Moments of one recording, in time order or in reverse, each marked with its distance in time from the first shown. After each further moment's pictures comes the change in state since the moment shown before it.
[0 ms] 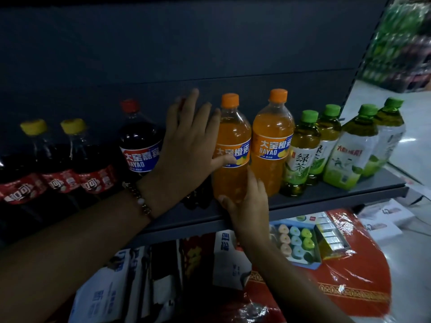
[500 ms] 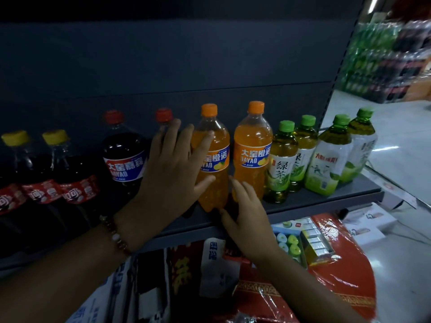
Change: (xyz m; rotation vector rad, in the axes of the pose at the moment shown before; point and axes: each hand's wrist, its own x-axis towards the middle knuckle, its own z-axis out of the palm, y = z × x) left_hand -0.026 0.017 -0.001 -0.078 0.055 0.008; right_hand -0.004 0.004 -0.053 -0.139 -0.177 -0.291
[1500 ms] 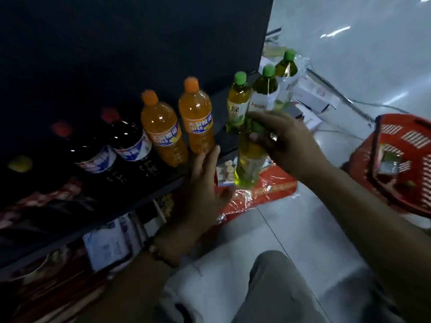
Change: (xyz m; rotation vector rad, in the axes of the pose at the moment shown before) left_hand -0.004 0.102 -0.109 -1.033 -0.693 -0.287; right_hand 0.003 -0.063 -0.242 -0.178 -0.121 0.164
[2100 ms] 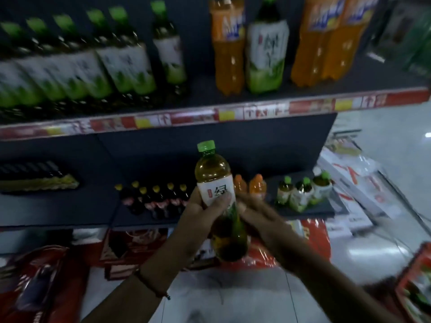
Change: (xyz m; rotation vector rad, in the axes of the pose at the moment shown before) left_hand -0.181 0.294 -0.268 -0.939 0.414 -0.334; right_hand -0.070 -0.280 -0.242 1.087 -0.681 0.240
